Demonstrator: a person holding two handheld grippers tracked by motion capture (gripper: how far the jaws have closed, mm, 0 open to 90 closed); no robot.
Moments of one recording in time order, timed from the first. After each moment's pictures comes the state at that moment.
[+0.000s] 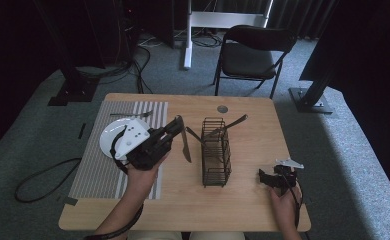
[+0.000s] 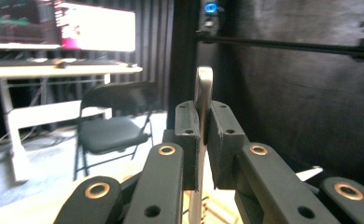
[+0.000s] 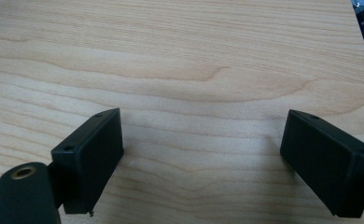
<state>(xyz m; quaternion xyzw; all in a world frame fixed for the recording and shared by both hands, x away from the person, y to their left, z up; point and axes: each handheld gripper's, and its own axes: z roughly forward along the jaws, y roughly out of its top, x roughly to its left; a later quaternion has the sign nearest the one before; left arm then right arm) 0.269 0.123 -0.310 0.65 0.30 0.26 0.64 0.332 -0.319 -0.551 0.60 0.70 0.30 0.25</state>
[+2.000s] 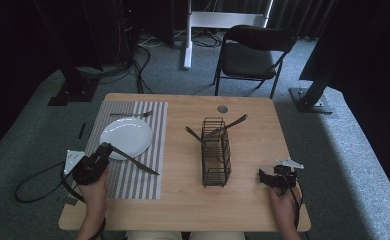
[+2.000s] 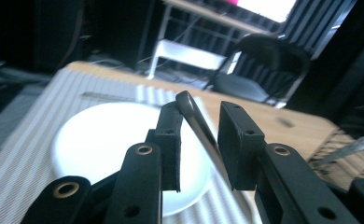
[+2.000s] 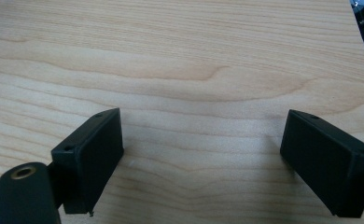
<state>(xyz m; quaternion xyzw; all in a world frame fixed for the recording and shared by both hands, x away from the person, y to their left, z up) 0.291 0.293 -0.474 0.54 0.58 0.30 0.54 0.331 -0.318 -0.551 0.60 0.70 0.30 0.25</state>
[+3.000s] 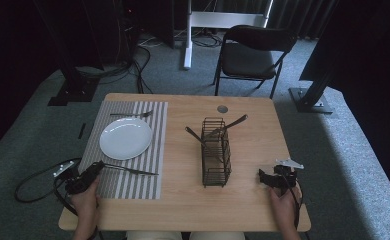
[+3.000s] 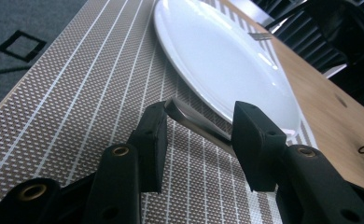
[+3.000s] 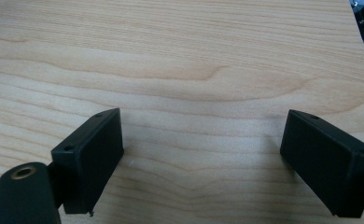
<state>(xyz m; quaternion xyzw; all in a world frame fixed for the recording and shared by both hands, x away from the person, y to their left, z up) 0.303 0.344 -0.546 0.49 0.71 0.17 0.47 0.331 -0.318 -0.551 0.60 0.70 0.30 0.25</state>
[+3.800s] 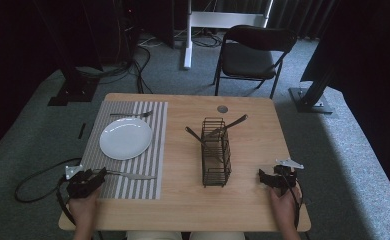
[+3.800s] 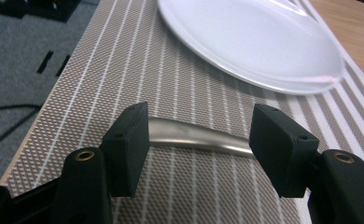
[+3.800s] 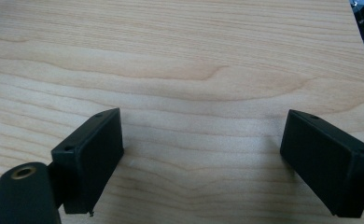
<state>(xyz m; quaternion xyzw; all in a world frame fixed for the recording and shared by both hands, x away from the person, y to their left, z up) 0.282 0.323 -0.539 0.59 0.66 0.26 0.39 0.331 -0.318 -0.551 0.60 0.70 0.30 0.25</state>
